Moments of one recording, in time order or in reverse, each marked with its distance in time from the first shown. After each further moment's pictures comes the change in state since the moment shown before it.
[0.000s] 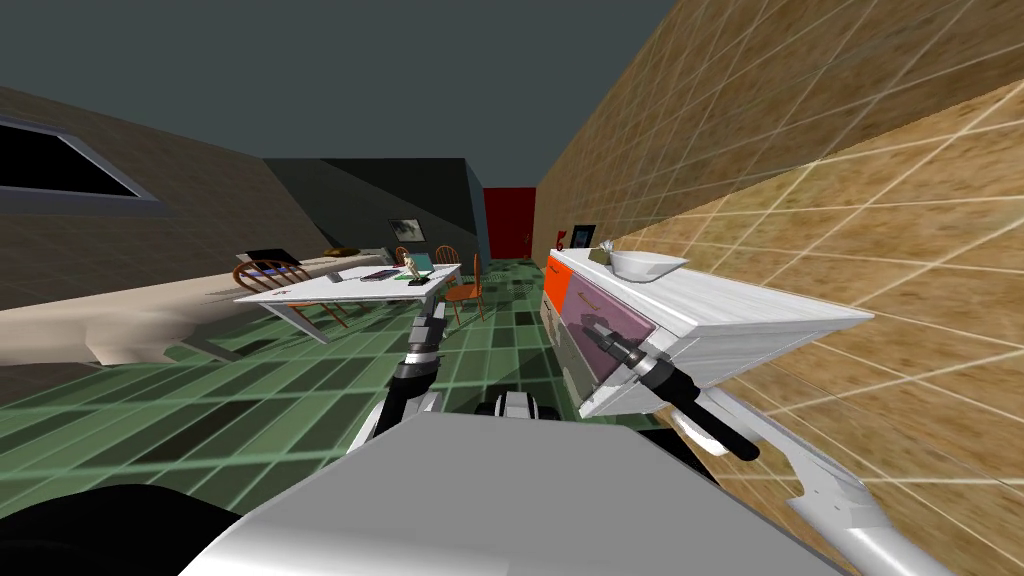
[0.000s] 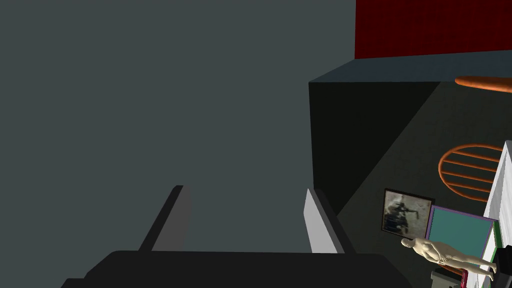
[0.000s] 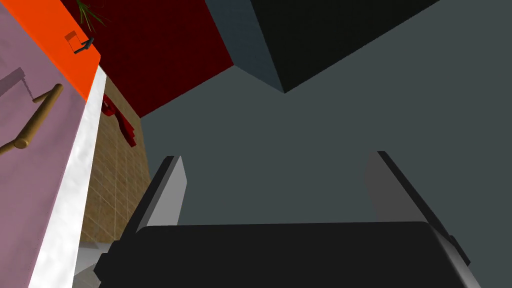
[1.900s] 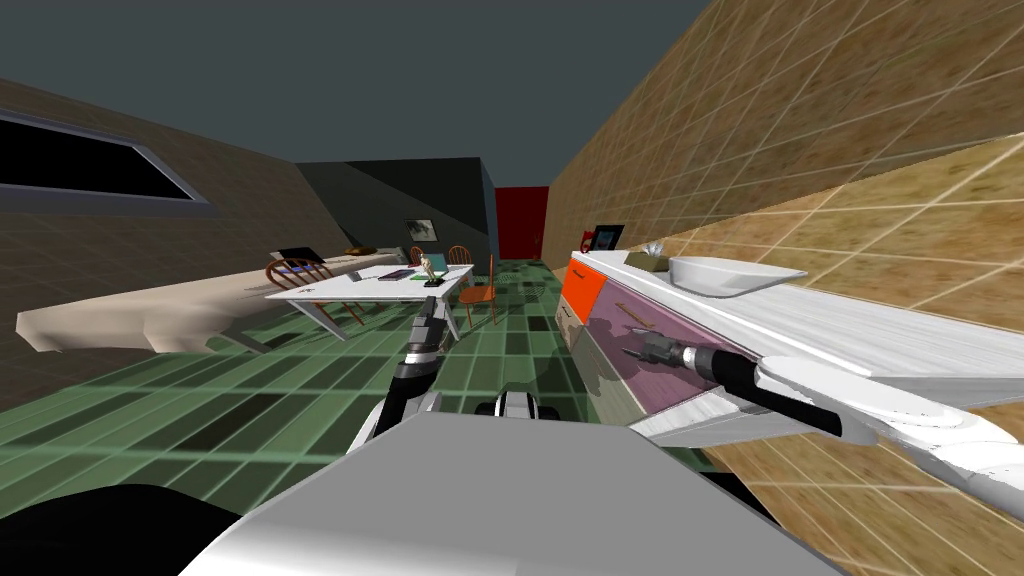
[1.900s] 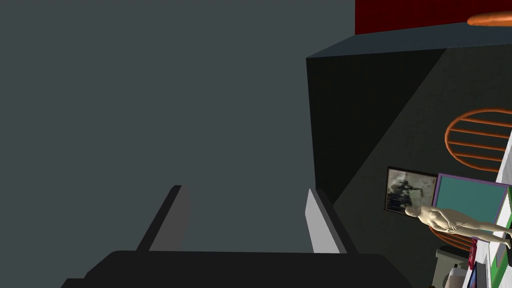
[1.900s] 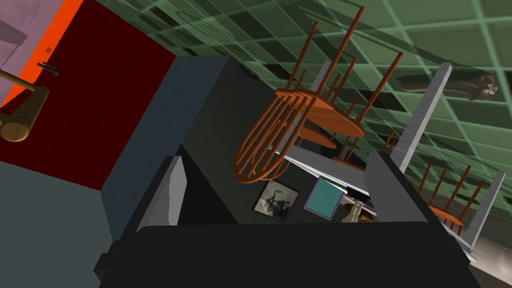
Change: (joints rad) left arm 0.000 0.000 0.000 0.000 0.000 0.000 0.000; right arm -0.049 -0.512 0.036 0.380 0.331 -0.009 0.290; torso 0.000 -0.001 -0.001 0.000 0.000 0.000
